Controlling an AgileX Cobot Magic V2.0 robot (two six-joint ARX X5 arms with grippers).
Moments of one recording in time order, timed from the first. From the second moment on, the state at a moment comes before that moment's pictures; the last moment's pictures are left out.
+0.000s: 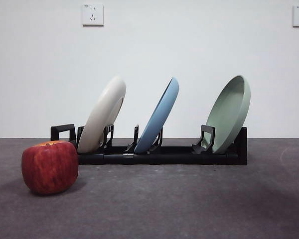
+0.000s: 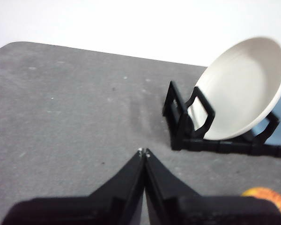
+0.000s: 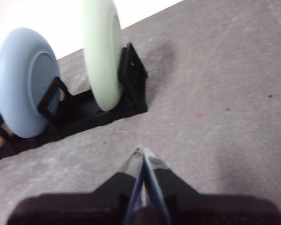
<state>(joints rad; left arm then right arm) -0.03 0.10 0.12 -0.18 0.02 -0.18 0.12 0.15 0.11 -0.22 -0.07 0.40</state>
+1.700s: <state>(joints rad) -0.28 1.56 1.37 -0.39 0.39 -0.18 0.12 0.97 0.65 -0.29 -0.55 0.24</state>
